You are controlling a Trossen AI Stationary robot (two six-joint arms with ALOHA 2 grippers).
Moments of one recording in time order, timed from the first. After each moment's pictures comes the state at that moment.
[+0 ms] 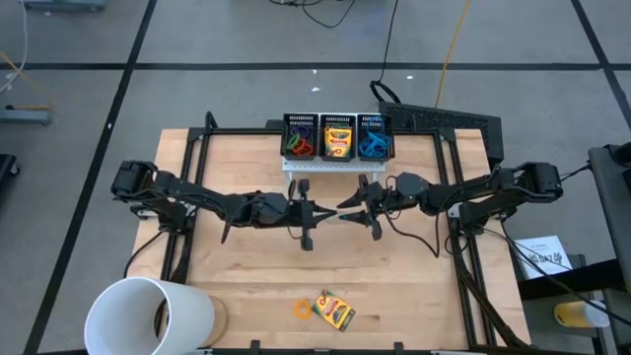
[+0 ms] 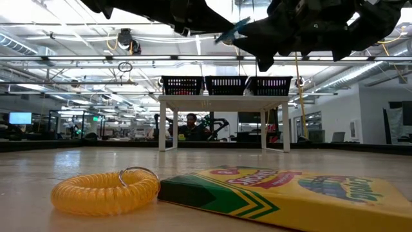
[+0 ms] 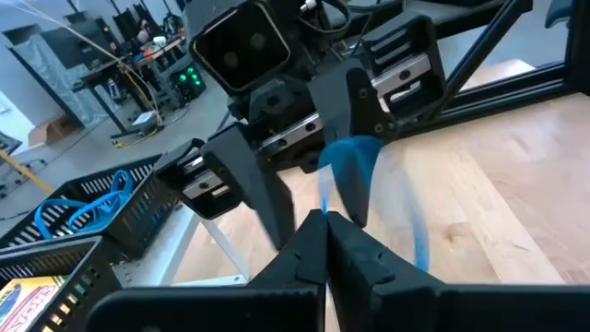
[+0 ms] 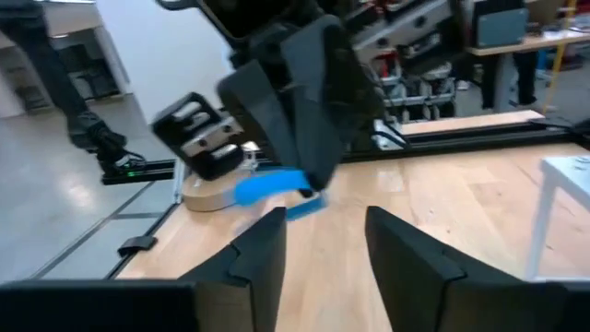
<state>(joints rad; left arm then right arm) -0.13 1.59 0.94 0.46 -0.26 0.30 -0.07 1.34 0.51 0.80 -0.27 0.17</state>
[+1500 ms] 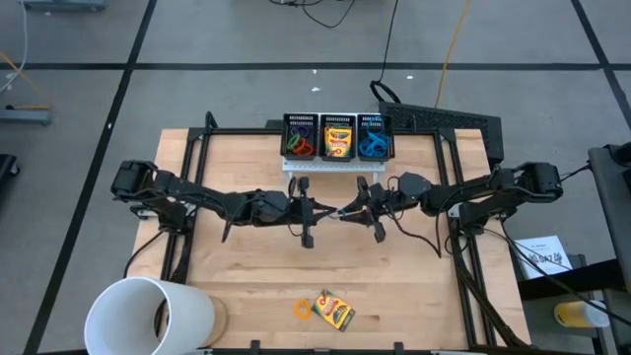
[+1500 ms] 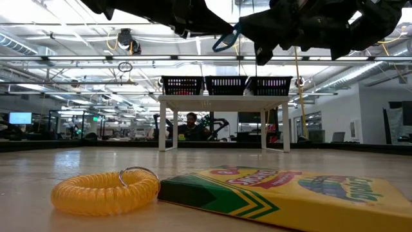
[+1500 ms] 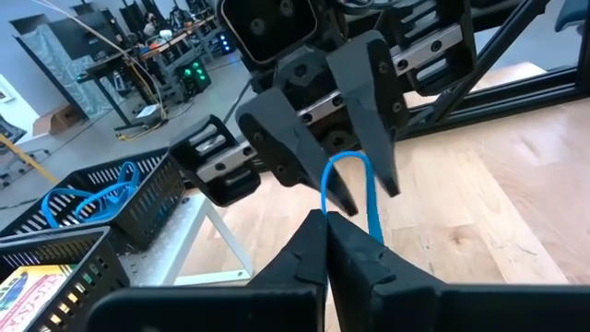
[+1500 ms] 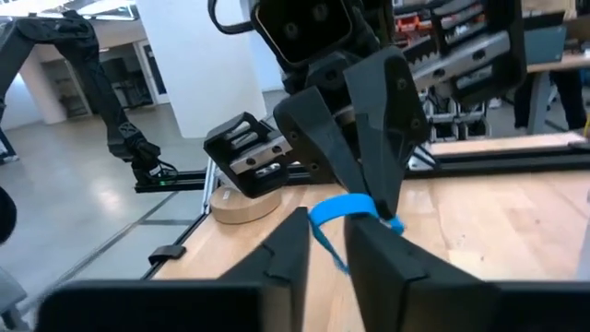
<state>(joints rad) -0.12 1.59 0.94 0.45 -0.26 0.28 -0.06 1.34 0.51 0.86 -0.34 0.18</state>
